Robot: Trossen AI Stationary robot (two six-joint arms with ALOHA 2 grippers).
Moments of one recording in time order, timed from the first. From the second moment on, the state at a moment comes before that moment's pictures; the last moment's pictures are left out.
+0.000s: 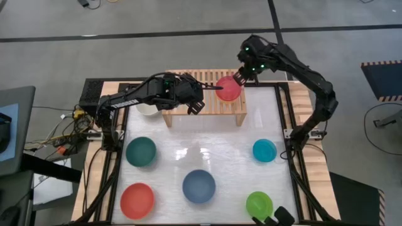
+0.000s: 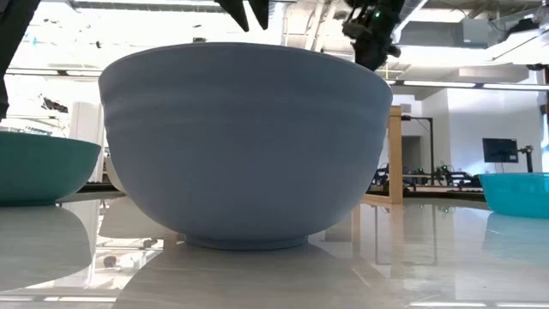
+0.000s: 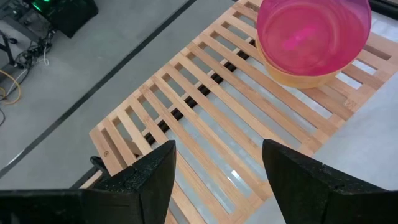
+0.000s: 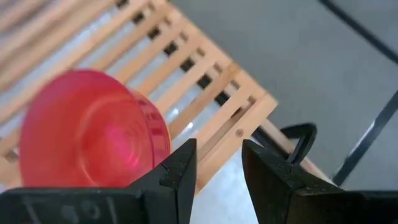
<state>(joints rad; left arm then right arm) 0.08 1.87 2.24 -1.36 -0.69 -0.49 -0.67 1.61 1.84 -1.20 0.13 0.07</state>
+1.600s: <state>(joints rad) 0.06 1.87 2.24 -1.39 -0.73 -0.60 -0.95 1.56 1.54 -1.02 -0.84 0.00</state>
